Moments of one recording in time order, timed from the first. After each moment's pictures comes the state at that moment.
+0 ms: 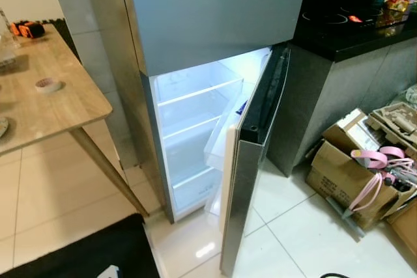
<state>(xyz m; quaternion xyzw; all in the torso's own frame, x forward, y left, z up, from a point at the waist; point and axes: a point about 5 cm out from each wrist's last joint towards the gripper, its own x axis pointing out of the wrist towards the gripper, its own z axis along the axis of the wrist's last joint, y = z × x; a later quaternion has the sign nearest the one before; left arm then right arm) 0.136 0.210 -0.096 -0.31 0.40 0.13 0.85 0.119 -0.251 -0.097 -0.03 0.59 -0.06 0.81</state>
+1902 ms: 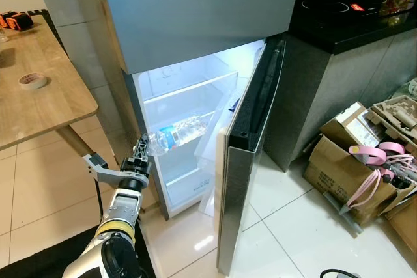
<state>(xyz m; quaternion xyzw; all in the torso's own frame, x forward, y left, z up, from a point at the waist) 0.328 0.223 0.071 -0.56 -0.10 -0.08 0.82 0.124 -0.254 -0.095 -0.04 0.57 -0.06 0.82</state>
